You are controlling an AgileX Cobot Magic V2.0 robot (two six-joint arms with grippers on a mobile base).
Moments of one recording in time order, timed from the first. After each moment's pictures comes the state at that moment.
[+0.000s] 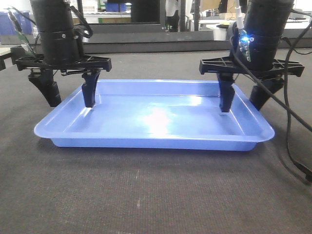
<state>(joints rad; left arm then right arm) -0.38 2.13 -1.84 0.02 1.16 -0.25 0.29 1.94 -1.48 0.04 0.88 0.32</state>
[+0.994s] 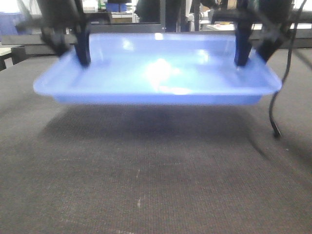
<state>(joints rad) -0.37 2.03 -2.01 -0.03 1.24 -0.26 0.29 1.78 -1.59 -0.02 1.01 0.32</state>
